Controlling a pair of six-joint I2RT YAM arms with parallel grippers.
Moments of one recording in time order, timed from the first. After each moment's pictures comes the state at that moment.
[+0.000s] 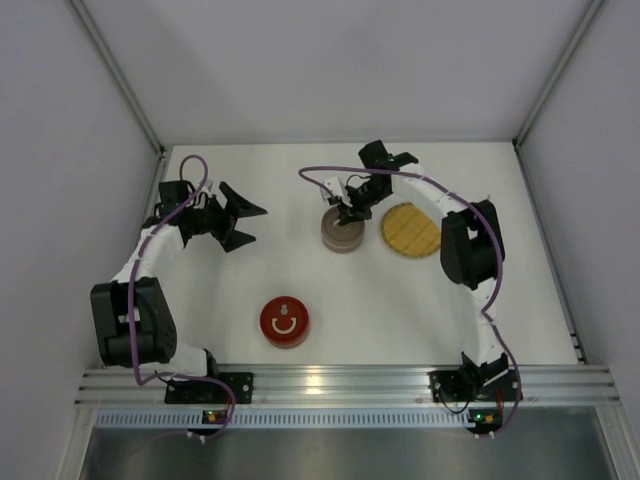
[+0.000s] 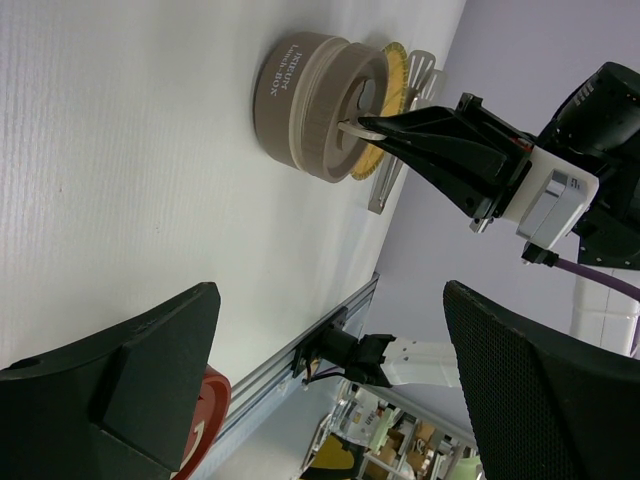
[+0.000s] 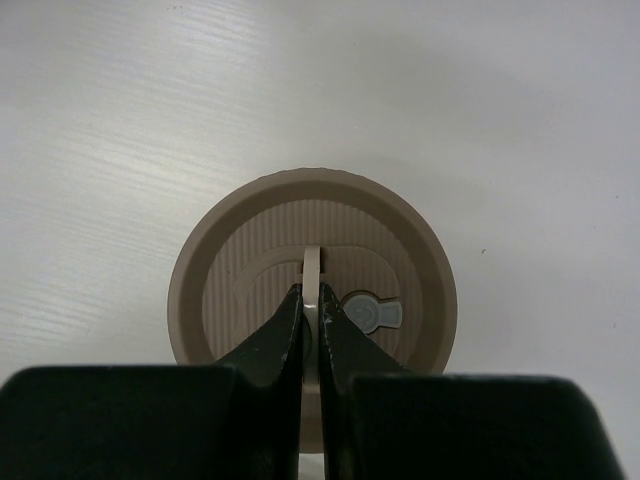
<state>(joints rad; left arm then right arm) 0.12 1.48 1.00 -0.36 0.88 -0.81 0.46 2.16 1.86 -0.91 -0.77 -1.31</state>
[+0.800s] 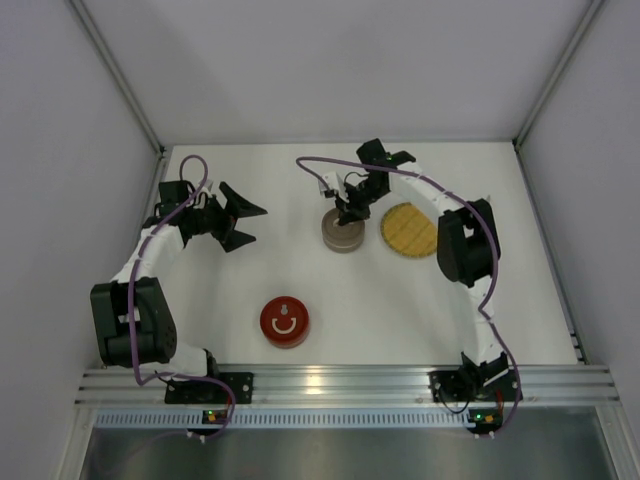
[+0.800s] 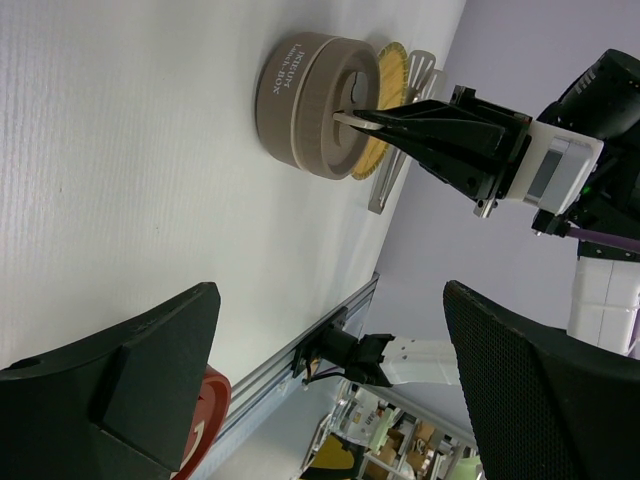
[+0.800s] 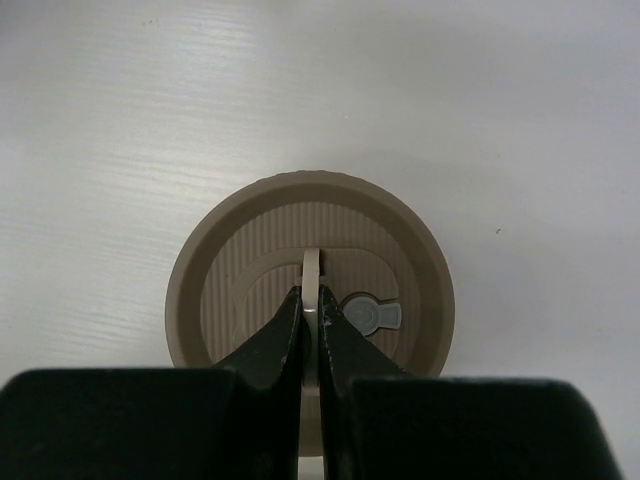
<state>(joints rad) 0.12 1.48 1.00 -0.36 0.88 -0.81 0.46 2.20 1.91 -0.92 -0.75 -1.16</state>
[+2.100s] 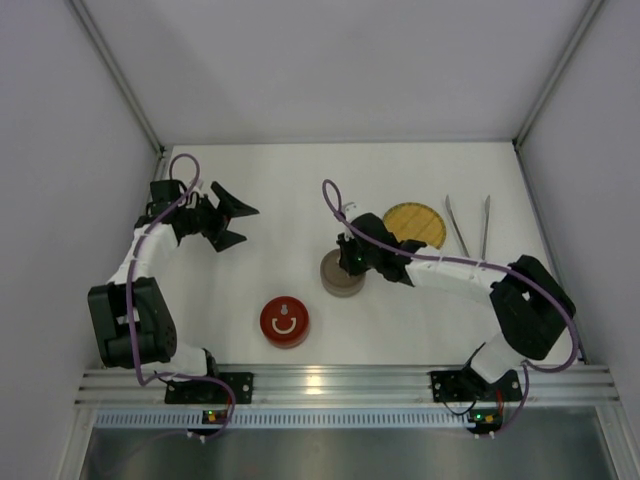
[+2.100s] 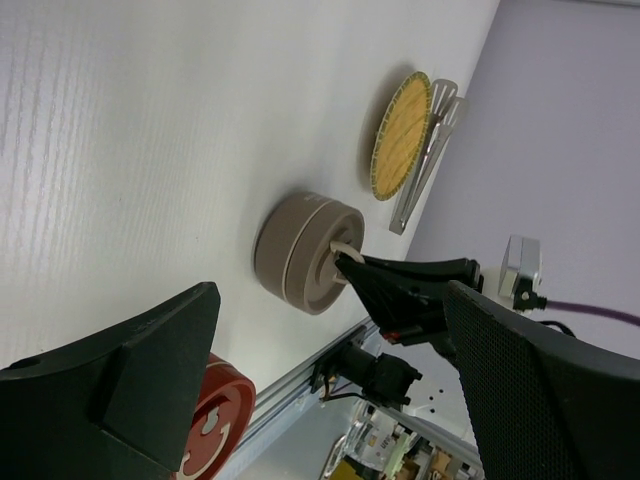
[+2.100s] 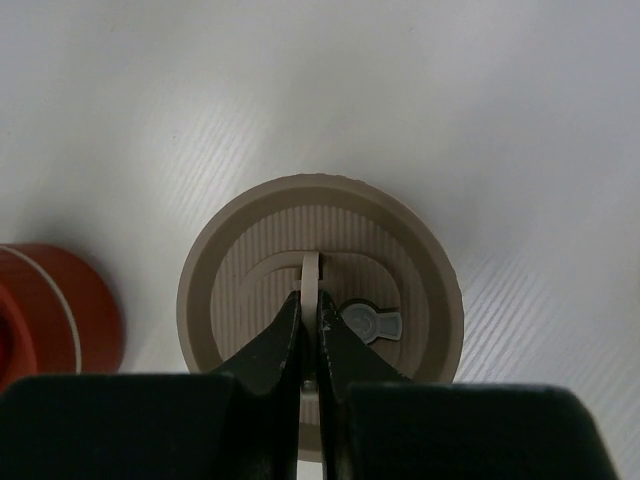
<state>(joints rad) 0.17 1.48 1.03 -0.42 0.83 -0.75 0.78 1.59 0.96 -0.12 0.02 0.27</state>
